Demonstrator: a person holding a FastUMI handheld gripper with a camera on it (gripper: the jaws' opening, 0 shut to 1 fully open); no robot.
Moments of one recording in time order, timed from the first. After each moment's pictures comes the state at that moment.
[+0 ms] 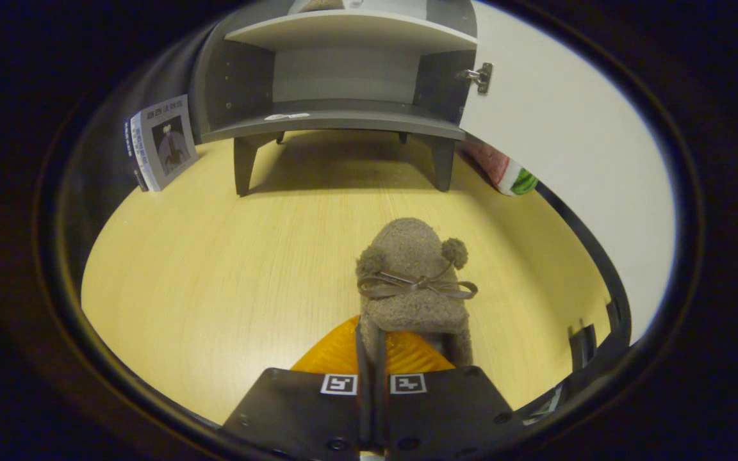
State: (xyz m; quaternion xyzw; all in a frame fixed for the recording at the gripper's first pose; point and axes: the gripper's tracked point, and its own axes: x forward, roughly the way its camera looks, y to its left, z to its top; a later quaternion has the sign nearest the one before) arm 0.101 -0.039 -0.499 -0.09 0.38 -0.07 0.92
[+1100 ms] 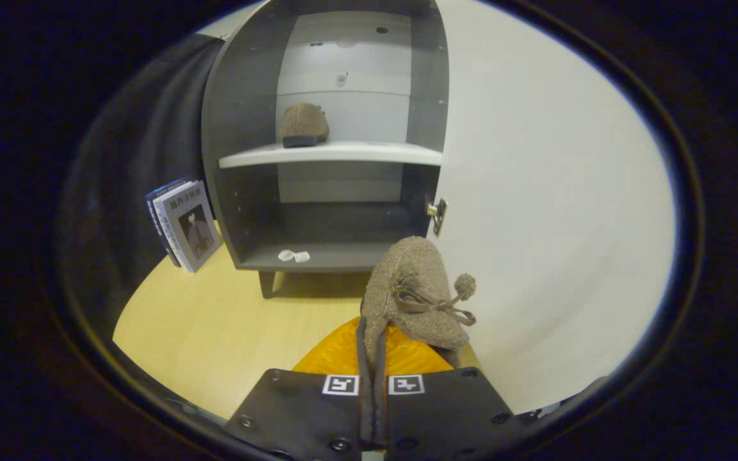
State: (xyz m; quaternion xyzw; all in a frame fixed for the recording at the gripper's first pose) arm 0.145 -0.031 -0.275 -0.09 0.24 -0.02 0.97
